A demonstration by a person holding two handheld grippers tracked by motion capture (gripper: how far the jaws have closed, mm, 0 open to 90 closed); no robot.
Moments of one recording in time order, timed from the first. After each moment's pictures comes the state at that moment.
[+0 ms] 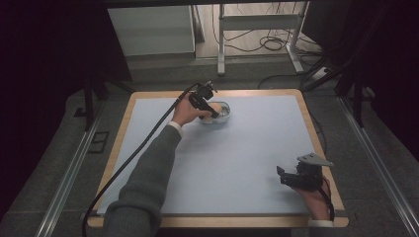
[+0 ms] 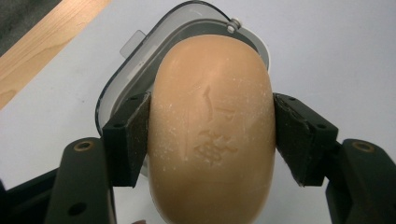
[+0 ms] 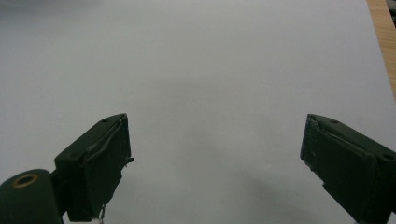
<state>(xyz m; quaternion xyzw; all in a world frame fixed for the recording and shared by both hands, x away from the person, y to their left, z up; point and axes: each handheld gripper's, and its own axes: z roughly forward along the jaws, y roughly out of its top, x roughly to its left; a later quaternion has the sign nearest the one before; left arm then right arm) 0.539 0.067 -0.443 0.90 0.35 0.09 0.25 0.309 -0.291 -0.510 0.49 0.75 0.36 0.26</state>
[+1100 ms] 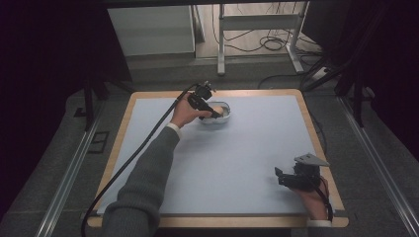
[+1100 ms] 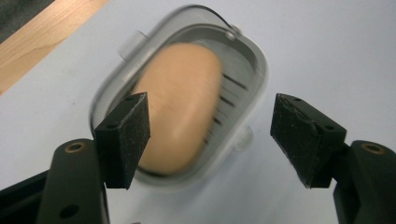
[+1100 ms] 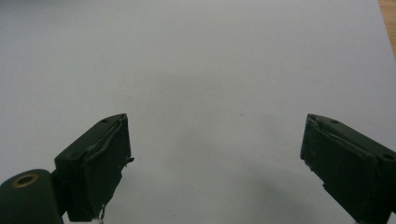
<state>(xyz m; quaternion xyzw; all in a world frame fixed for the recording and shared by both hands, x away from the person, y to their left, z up) 0.532 0.075 -0.444 0.89 0.35 0.08 0.27 0.309 -0.286 -0.513 0.49 0.75 0.35 0.26</state>
